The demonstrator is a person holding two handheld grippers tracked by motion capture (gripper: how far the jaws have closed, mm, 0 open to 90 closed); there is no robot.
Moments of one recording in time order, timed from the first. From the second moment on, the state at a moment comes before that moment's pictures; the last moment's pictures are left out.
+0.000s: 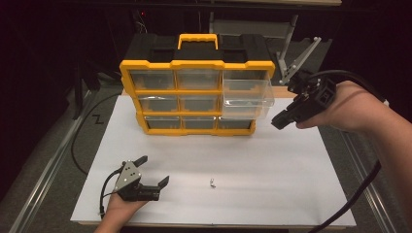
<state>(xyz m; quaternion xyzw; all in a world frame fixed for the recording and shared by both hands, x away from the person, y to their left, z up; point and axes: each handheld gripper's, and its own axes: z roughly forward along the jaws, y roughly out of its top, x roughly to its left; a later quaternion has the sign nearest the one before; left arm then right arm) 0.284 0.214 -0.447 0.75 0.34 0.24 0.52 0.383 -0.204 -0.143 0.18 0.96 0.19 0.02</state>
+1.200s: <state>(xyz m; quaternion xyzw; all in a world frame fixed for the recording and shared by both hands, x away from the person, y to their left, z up) 0.284 0.215 -0.447 0.75 0.34 0.24 0.51 0.434 -0.147 -0.101 0.18 0.97 0.17 0.05</state>
